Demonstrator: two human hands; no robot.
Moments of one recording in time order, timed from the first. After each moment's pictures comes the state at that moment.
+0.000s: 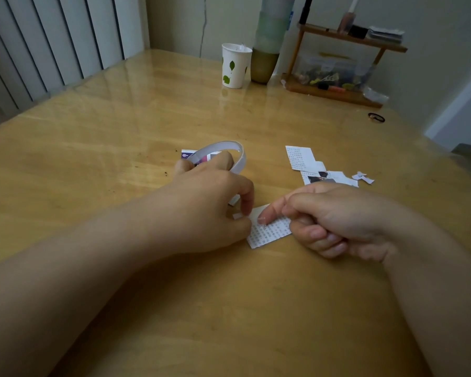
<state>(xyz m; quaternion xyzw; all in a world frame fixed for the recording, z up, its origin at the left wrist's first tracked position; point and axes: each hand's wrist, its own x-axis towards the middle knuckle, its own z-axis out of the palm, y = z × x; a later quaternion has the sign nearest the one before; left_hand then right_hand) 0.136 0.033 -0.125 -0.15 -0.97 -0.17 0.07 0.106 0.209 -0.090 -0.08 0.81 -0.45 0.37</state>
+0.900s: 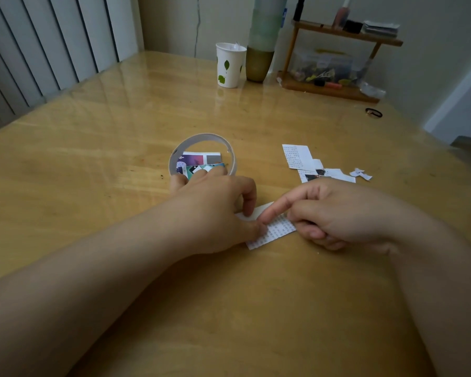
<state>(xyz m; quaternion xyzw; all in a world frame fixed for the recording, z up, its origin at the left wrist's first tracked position) 0.129 0.050 -0.127 -0.05 -0.98 -0.18 0.01 0.102 0.219 -0.092 -0.14 0.85 -0.39 0.32</state>
